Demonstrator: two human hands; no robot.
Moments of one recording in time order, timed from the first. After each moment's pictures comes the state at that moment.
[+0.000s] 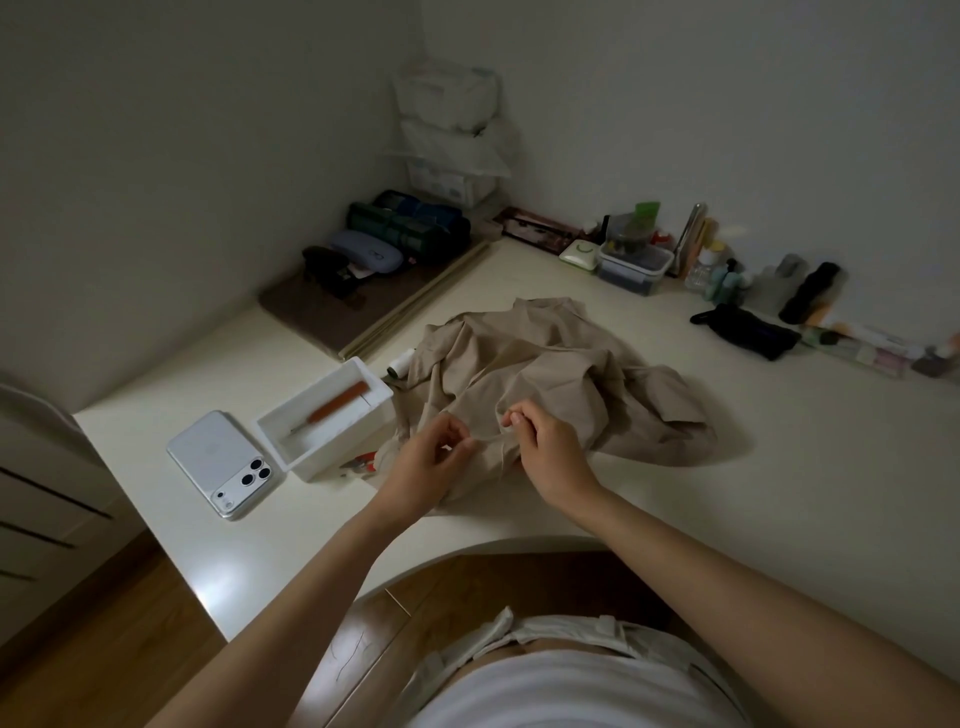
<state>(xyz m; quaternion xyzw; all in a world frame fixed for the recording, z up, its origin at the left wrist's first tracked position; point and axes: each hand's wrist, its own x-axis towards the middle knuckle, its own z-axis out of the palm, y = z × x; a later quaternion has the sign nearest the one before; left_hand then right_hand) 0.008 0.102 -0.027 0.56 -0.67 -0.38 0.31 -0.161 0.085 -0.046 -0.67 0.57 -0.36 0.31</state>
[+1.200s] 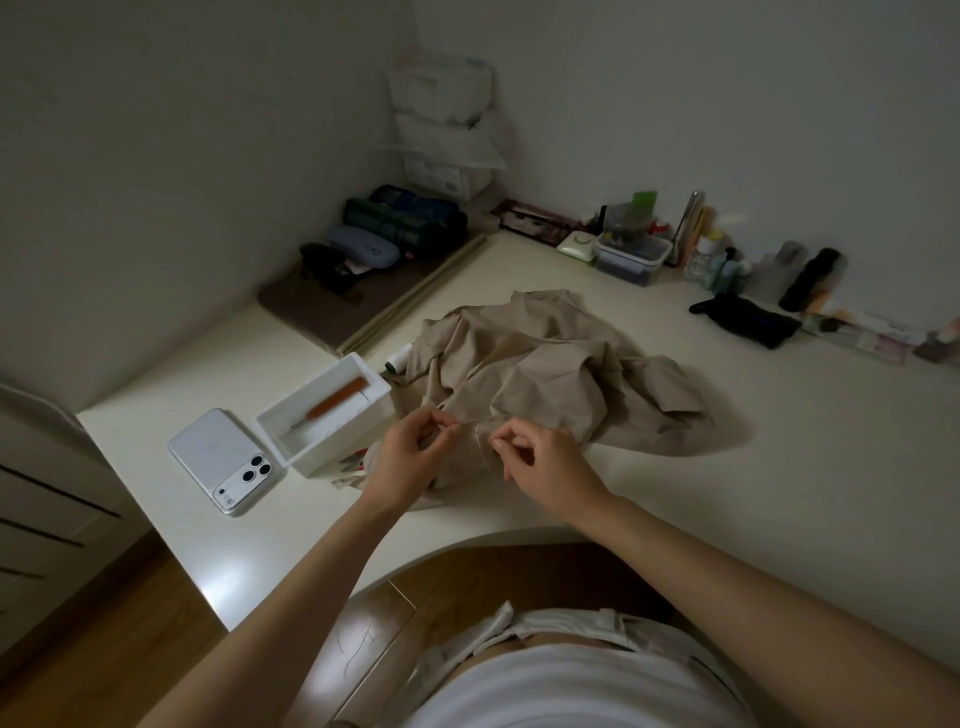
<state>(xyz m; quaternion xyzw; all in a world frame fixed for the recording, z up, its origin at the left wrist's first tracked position) 0.011 0.105 -0.024 0.58 -0.60 -0.41 0.36 -0.169 0.105 -0.044 -0.74 0.49 -0.33 0.33</state>
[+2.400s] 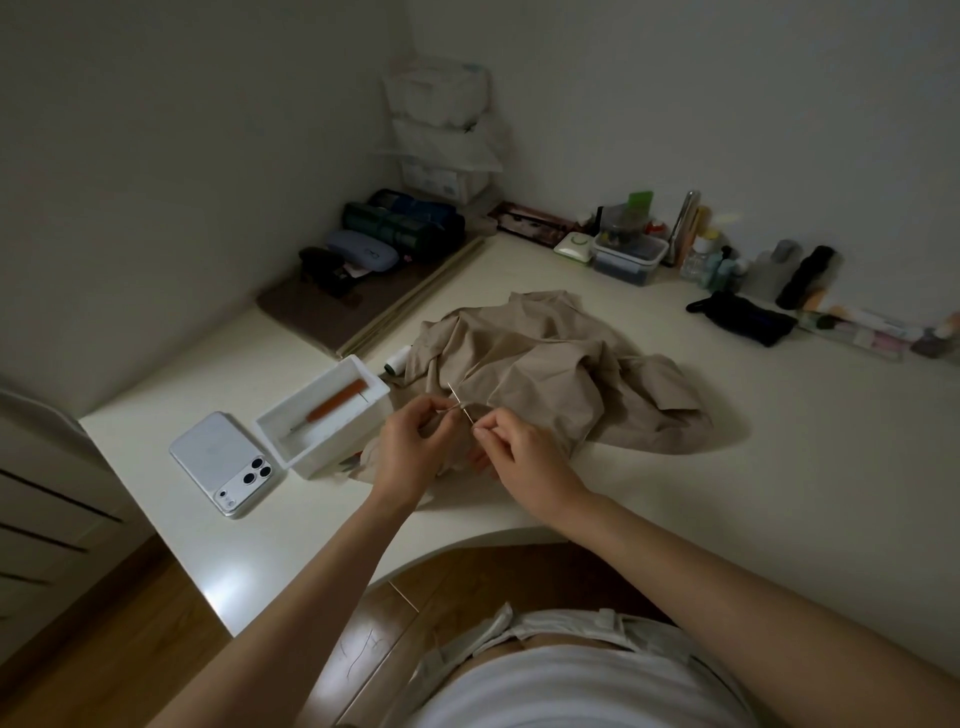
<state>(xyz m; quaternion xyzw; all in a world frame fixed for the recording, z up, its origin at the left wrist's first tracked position) -0.002 0.101 -0.017 0.59 -0.62 -0.31 0.42 -0.152 0.107 -0.034 -0.72 0.49 -0.34 0.35</state>
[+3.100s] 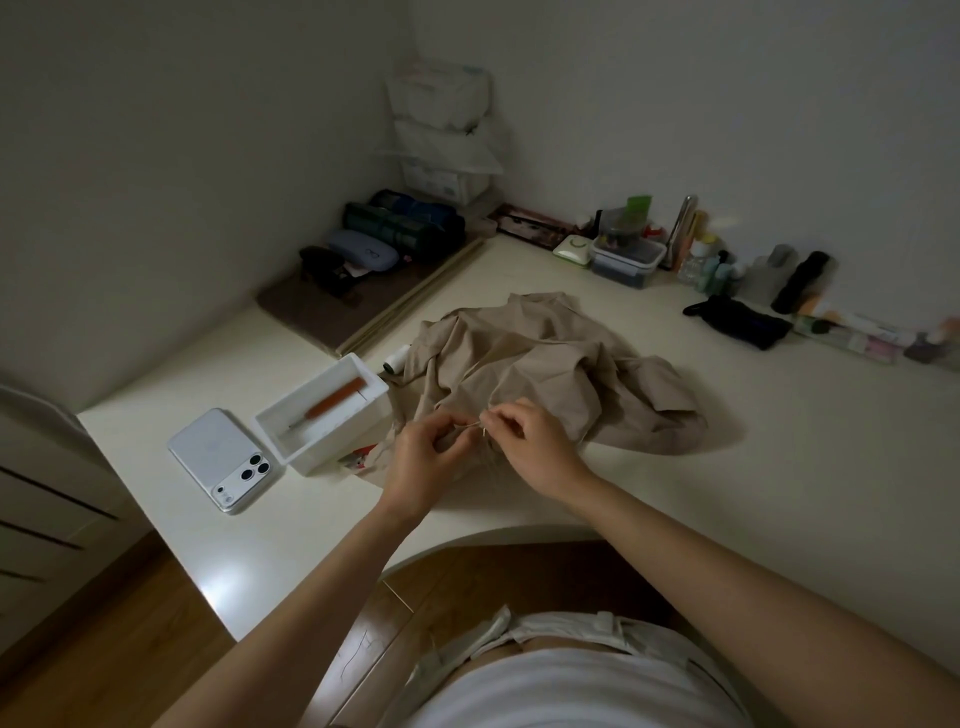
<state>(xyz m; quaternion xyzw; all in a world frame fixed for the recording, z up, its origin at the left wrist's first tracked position) -0.006 0.110 -0.025 0.54 -0.67 -0.34 0.38 -0.160 0.097 -0.024 -0.68 0.55 -0.32 0.37</state>
